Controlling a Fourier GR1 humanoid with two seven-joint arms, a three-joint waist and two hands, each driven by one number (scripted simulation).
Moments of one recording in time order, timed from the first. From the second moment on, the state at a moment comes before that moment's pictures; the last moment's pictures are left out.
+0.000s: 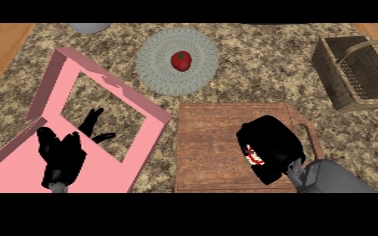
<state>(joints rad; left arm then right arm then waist) 0.05 0.38 -0.23 -1.46 0.36 0.20 0.15 -0.41 -0.58 0.78 -1.69 0.60 0.33 0.47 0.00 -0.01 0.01</state>
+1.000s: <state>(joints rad) 0.09 0.40 -0.22 -1.48 0.38 0.21 0.14 -0.26 -0.38 0.51 -2.26 0.56 0.22 0.93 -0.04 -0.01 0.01</state>
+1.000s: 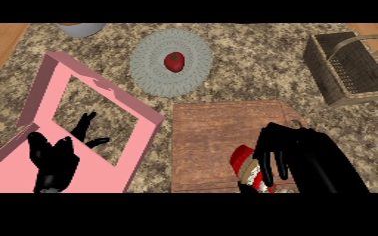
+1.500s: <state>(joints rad) 0.09 0.40 -0.23 -1.48 0.37 0.22 0.14 -0.50 -0.32 0.15 -2.34 0.50 0.18 1.04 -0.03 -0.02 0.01</state>
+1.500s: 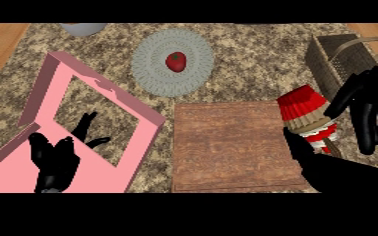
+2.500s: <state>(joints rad) 0.07 0.40 -0.24 -1.48 0.38 0.21 0.14 -0.94 -0.73 -0.34 -1.74 0.15 0.30 0.97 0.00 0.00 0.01</state>
